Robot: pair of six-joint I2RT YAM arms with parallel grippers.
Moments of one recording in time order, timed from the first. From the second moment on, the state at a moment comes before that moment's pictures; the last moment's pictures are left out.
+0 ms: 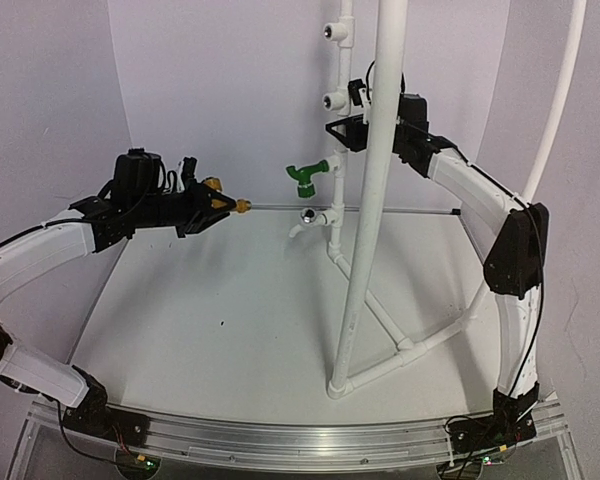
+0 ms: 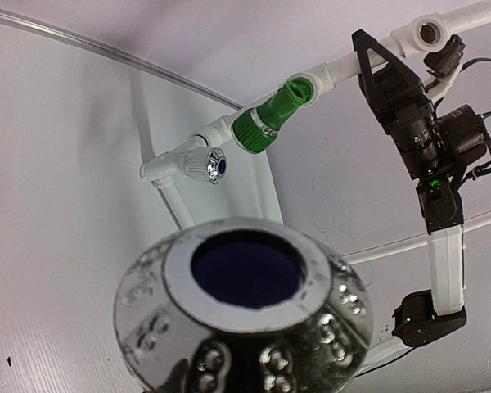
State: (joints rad) left arm -0.53 1.32 1.13 -0.16 0.41 -0.89; right arm 0.43 2.18 2.25 -0.17 -0.37 -0.01
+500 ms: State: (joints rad) left arm -0.53 1.35 1.23 -0.18 0.42 -0.89; right arm 0.44 1.94 1.88 -0.01 -0.27 -0.02
